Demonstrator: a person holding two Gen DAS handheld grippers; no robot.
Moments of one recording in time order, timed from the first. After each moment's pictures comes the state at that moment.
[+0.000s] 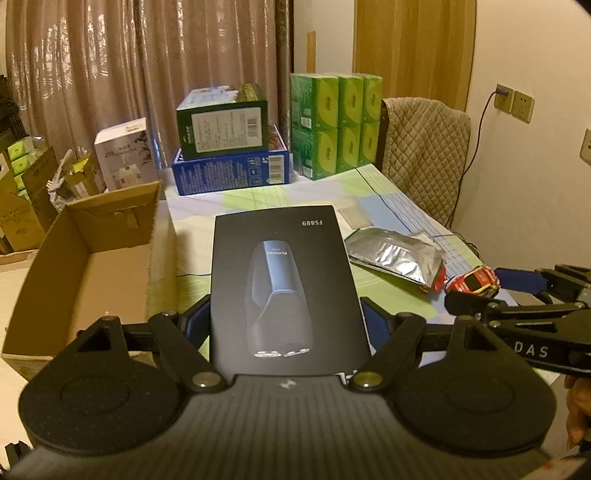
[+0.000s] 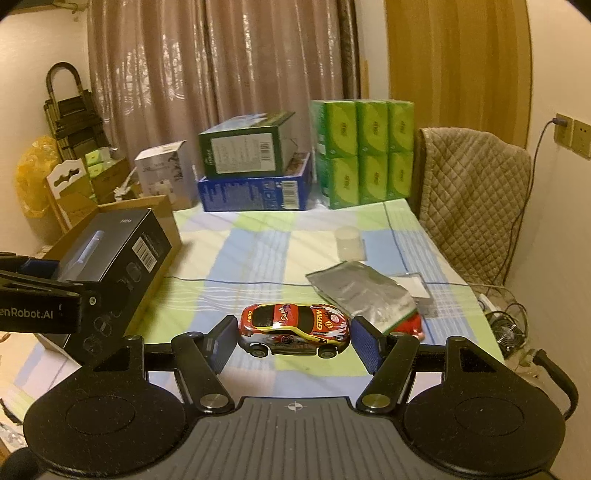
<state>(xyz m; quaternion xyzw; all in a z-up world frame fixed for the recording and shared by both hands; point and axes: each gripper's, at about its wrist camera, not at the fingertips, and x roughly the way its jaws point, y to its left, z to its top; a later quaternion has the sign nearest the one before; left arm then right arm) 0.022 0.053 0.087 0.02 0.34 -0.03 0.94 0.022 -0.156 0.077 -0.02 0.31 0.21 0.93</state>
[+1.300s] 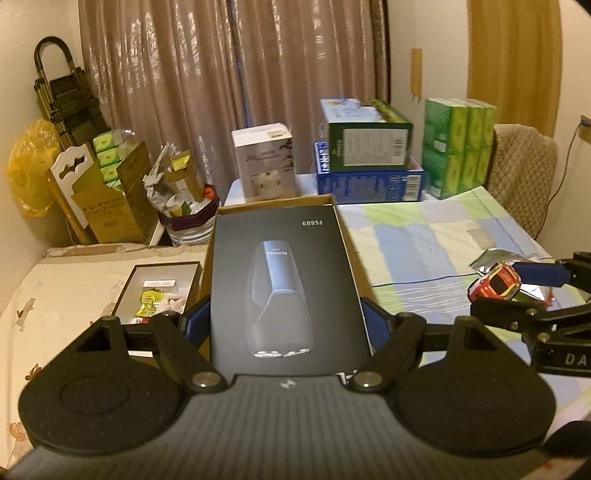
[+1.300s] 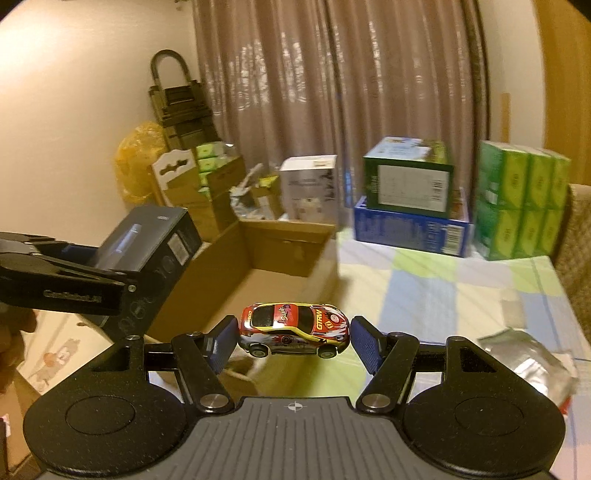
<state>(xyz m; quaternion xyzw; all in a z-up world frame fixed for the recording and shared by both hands) 0.006 0.252 0.136 0.03 0.34 0.08 0.94 0.016 0.035 0.112 -0.04 0.29 0.38 0.88</state>
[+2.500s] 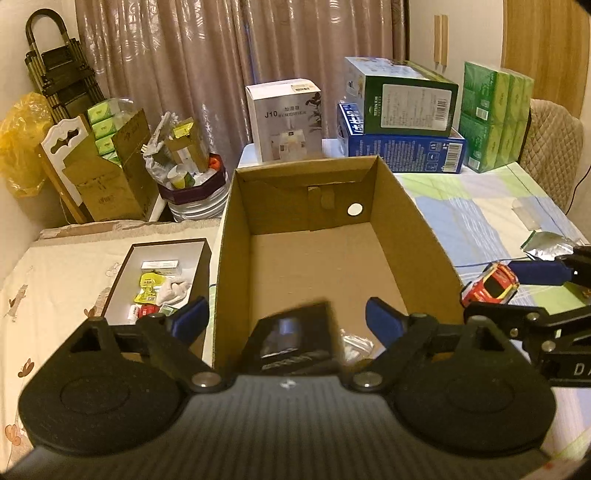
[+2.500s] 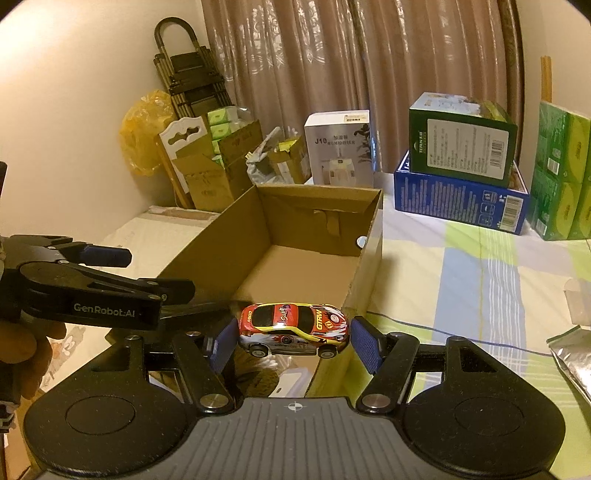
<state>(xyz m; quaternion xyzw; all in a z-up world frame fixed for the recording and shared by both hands) 0.079 0.317 0.064 0.02 0.37 0.09 0.92 0.077 0.118 0.053 -0.04 0.34 0.40 0.85</state>
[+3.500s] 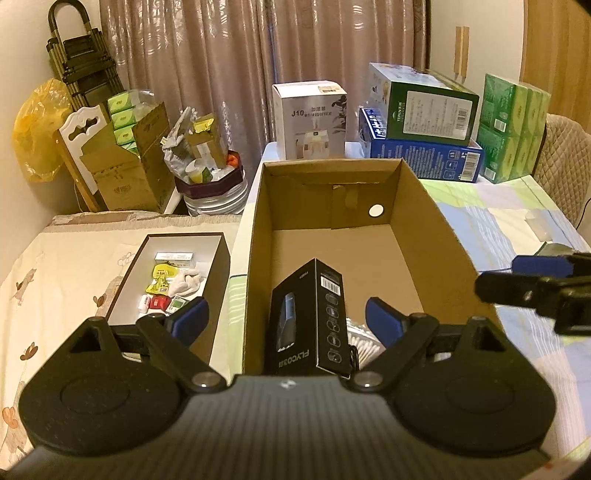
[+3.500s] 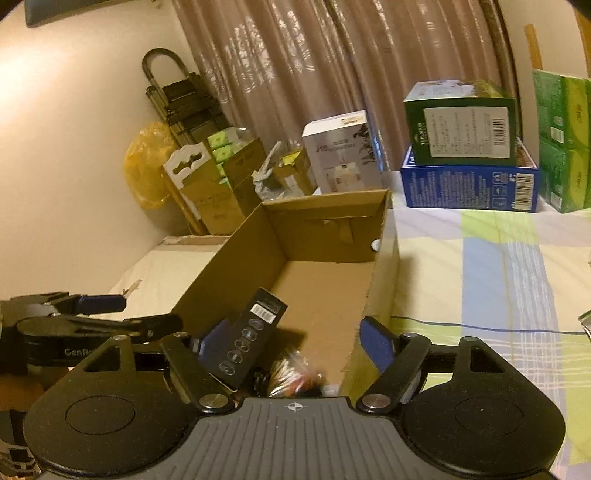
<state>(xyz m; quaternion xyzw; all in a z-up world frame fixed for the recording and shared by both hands) 0.061 0.334 0.063 0.00 0.37 0.11 0.92 0.094 0.116 0.050 0.04 0.35 0.40 0.84</state>
